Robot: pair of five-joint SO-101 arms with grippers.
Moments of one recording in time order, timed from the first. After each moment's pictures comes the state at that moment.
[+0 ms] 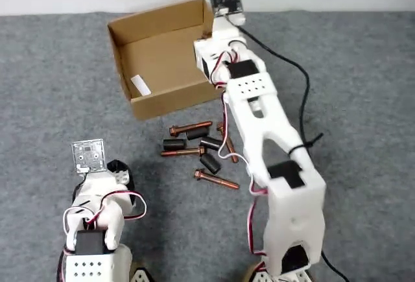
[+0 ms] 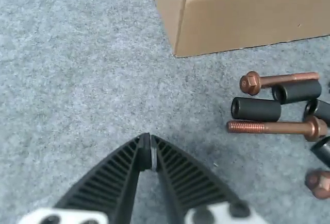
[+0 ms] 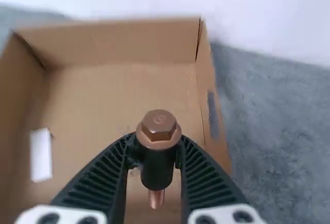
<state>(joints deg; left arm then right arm) -6.3 -94.8 97.3 51.4 14.1 -20.3 31.2 -22.2 33.0 -2.1</state>
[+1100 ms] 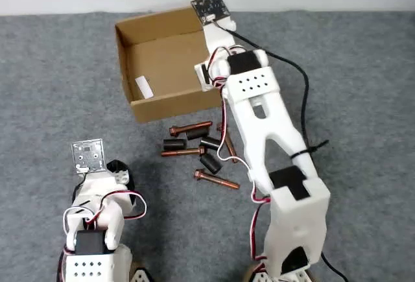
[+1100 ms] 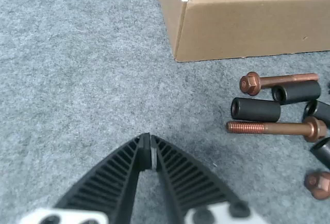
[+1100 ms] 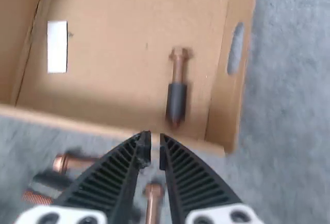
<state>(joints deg) -6.3 -94.8 97.3 51.4 14.5 -21.6 21.0 -26.0 68.8 5.5</state>
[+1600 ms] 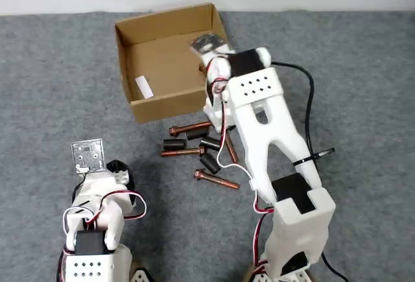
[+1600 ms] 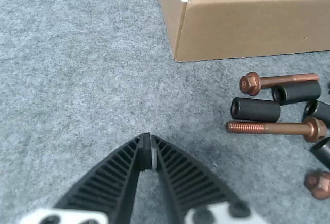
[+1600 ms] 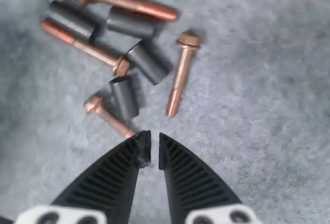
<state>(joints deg) -6.3 -94.8 97.3 51.4 14.5 -24.0 17.7 -23.7 100.3 11.8</state>
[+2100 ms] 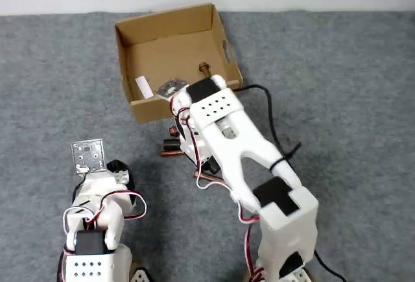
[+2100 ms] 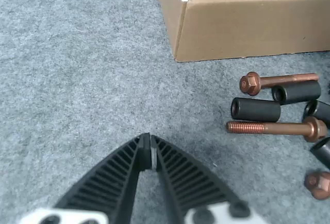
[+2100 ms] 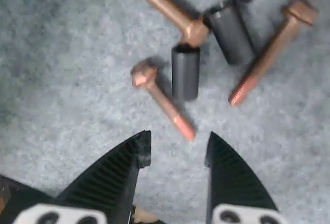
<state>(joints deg) -6.3 -94.8 97.3 51.4 14.5 -34.1 20.7 -12.1 96.9 9.9</state>
